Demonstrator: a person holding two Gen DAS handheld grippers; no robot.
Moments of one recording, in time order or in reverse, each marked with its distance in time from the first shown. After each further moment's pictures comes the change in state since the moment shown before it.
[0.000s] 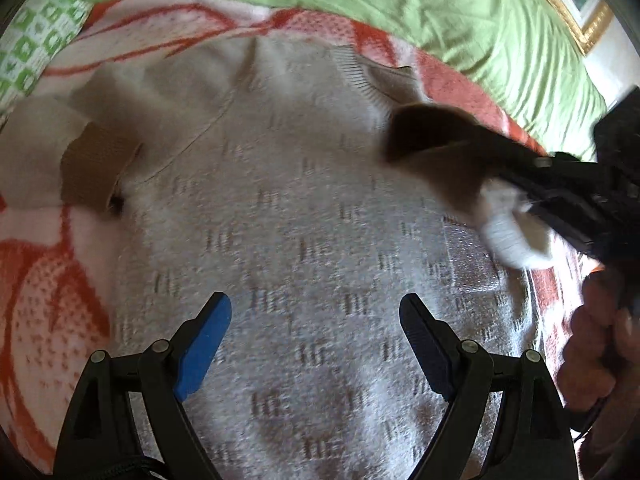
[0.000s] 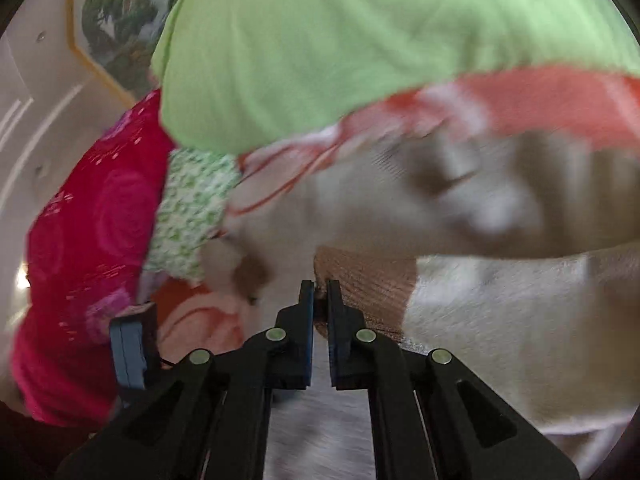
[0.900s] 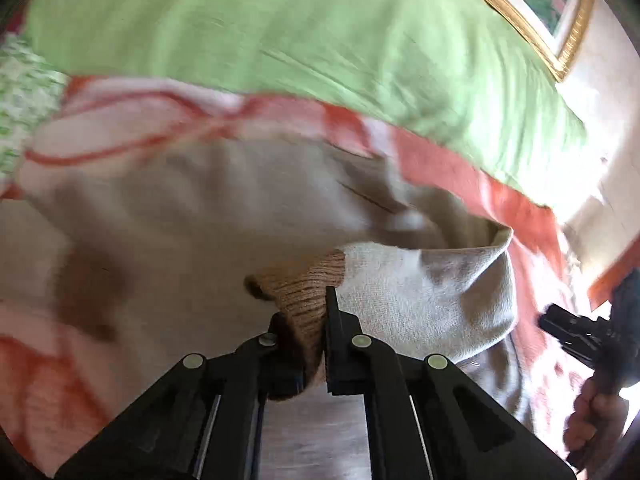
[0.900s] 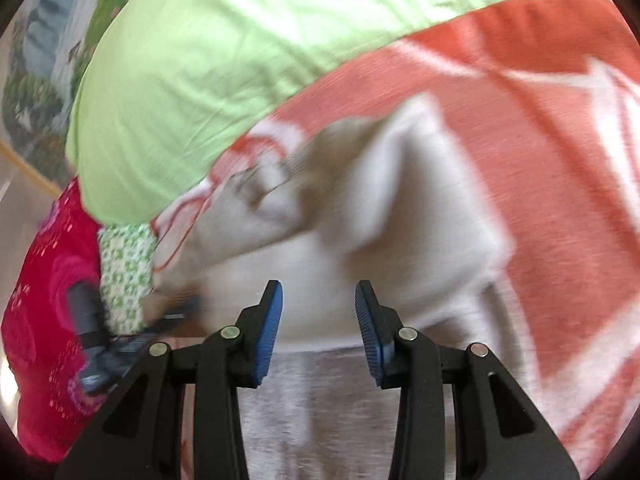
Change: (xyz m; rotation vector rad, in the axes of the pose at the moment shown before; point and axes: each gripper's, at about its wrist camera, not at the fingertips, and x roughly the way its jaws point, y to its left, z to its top) left arm -0.017 -0.006 0.061 0.060 -0.227 -0.014; right arm -0.141 -0.095 -0.067 0.299 -0.270 -0.360
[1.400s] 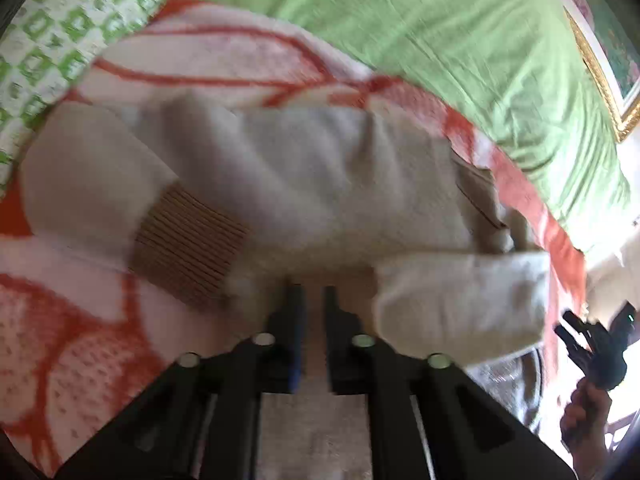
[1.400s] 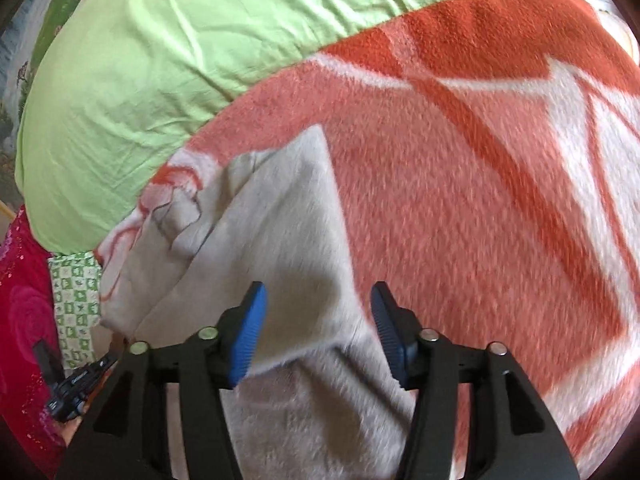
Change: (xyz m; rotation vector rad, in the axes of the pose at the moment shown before) left arm 0.013 0.087 -0.012 -0.234 0.125 0.036; right arm 0.032 -0.040 0.041 0.019 -0.041 -0.131
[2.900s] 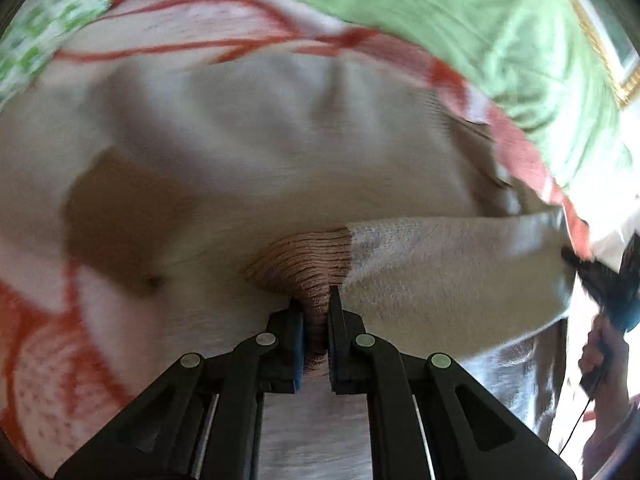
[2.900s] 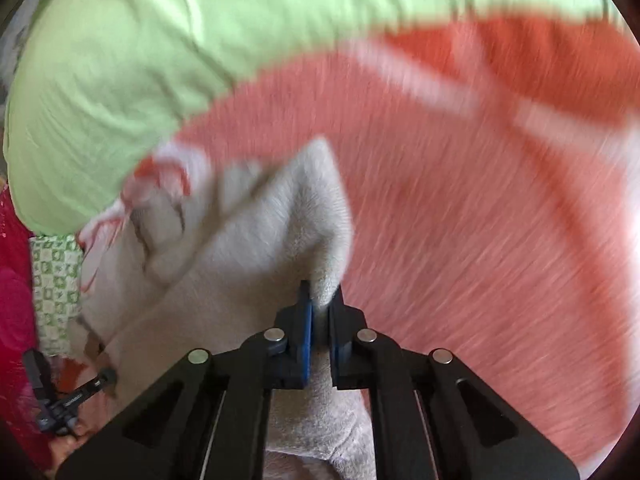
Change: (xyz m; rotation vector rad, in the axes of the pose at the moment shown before) left arm 0.049 -0.037 -0.015 0.087 0.056 0.009; right arm 0.029 0.022 0.053 -0.165 -0.010 -0.083
